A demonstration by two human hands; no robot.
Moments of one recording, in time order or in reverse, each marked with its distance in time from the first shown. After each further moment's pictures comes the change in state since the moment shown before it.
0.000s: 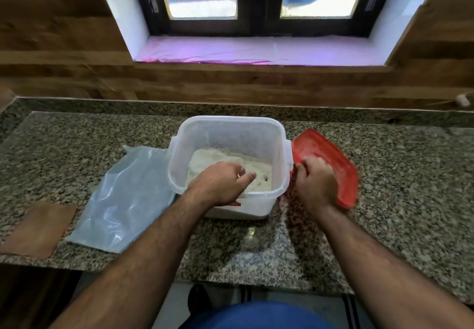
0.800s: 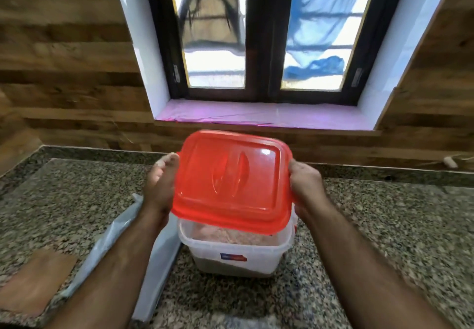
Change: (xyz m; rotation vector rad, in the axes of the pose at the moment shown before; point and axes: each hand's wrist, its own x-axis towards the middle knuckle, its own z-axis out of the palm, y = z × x) left_hand 0.002 -0.080 -0.100 -1.233 0.702 -0.179; right_hand 0.077 -0.147 -0.064 1.054 -0.212 0.585
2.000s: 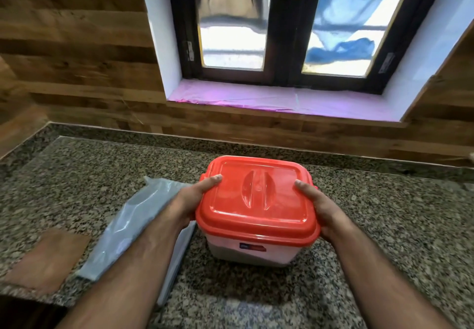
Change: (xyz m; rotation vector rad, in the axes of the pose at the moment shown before) left_hand 0.008 -0.050 -0.018 0.096 -0.358 -0.608; right_hand -0.002 0.062 -0.029 0.000 -0.254 0.438
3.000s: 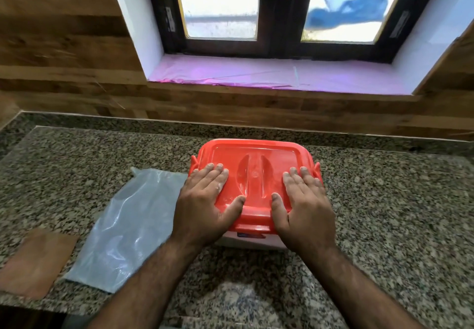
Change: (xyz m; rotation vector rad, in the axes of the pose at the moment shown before) left_hand -0.013 -0.033 0.040 1.136 0.444 0.933; right_hand -0.013 0.045 0.033 -1.395 0.490 -0.940
